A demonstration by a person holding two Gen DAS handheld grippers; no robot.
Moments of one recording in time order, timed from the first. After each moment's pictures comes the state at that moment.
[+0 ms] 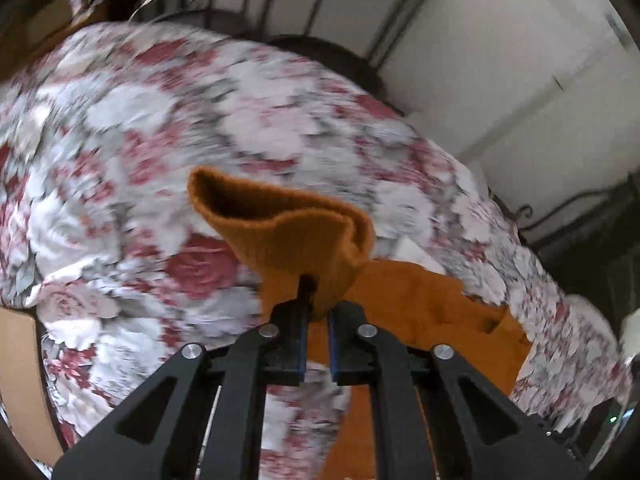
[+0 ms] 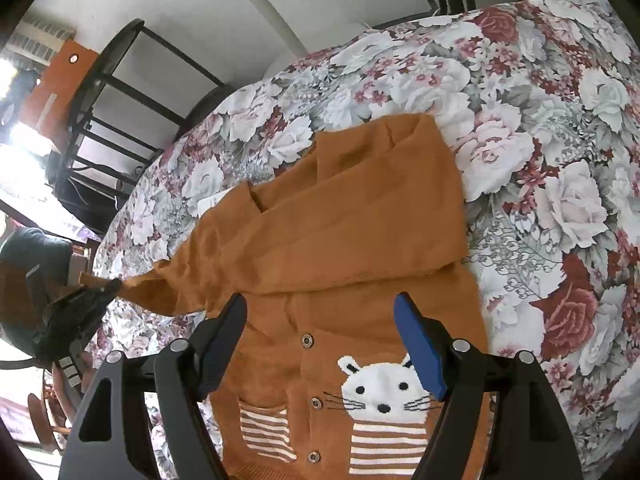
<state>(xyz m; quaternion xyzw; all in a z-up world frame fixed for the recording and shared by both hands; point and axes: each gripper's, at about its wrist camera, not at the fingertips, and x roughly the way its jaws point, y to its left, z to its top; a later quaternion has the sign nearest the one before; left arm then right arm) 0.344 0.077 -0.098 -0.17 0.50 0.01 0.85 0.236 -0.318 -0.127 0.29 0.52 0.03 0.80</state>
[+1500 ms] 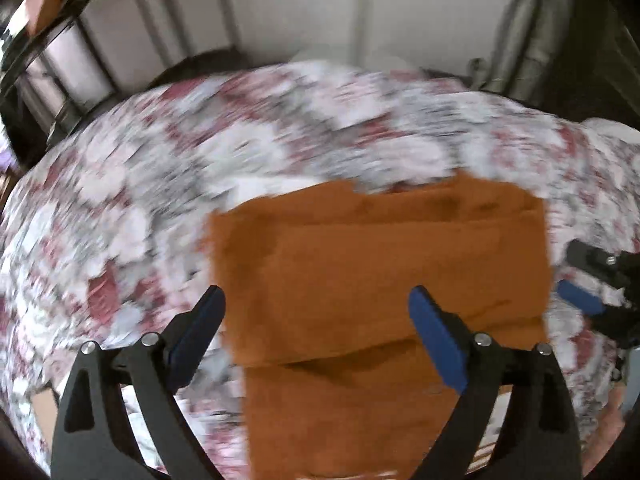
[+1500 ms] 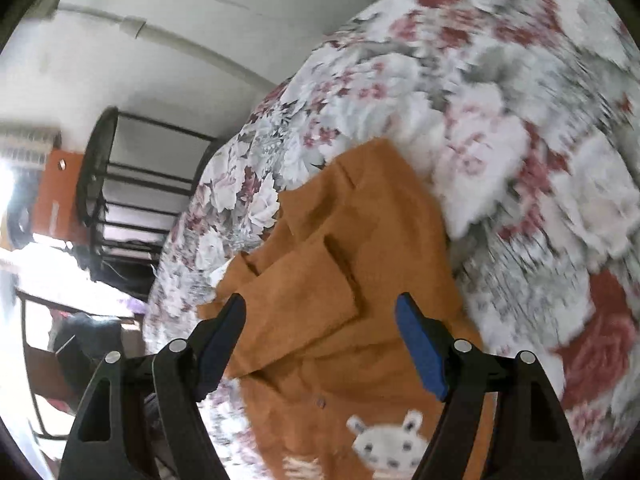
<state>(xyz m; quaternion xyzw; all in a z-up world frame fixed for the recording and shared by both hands) 0.327 -0.091 -0.127 0.09 0.53 -0.05 0.84 0.271 -0.372 -0.178 0.42 0.47 0.03 0.77</state>
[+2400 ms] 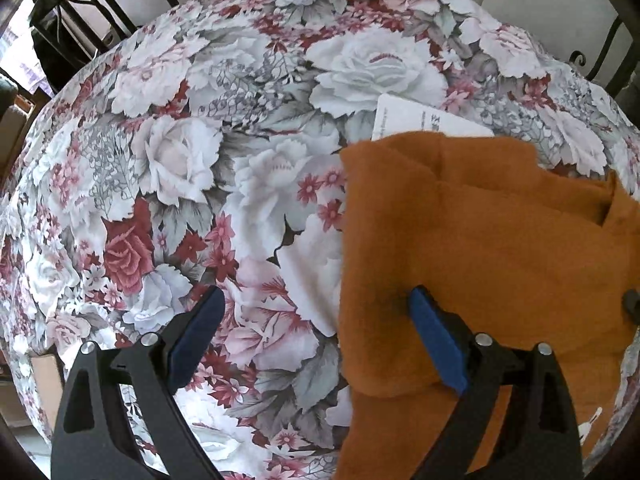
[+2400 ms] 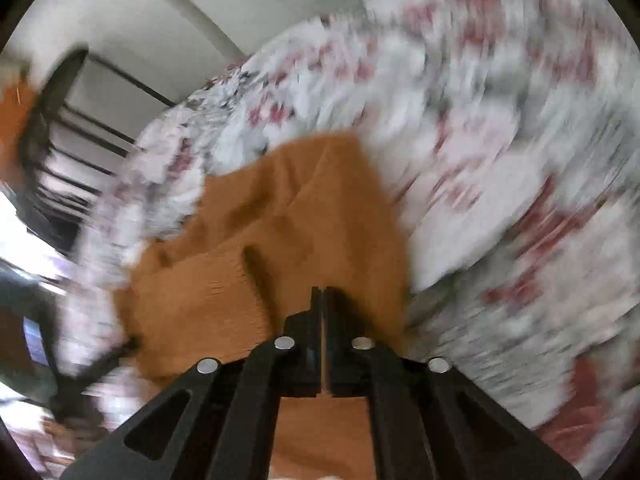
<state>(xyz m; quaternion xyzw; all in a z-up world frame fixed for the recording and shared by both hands) 0.366 -0.029 -0.190 0.07 0.60 0.05 0.80 0.292 -0.377 -0.213 0.38 0.51 0.01 0.77</state>
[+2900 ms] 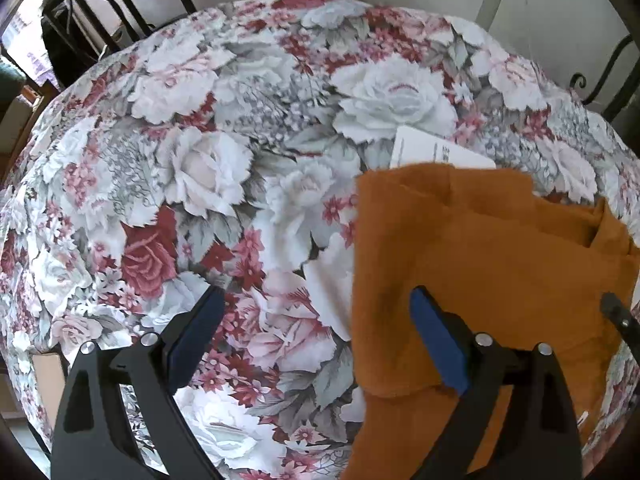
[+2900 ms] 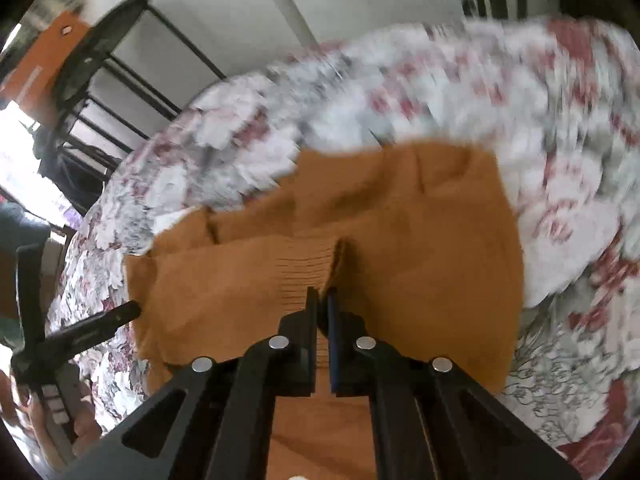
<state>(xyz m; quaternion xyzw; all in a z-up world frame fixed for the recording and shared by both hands) 0.367 -0.012 -0.171 0.04 0.58 0.06 0.81 0.306 -0.315 -0.175 0.22 0.48 0.04 0.85</state>
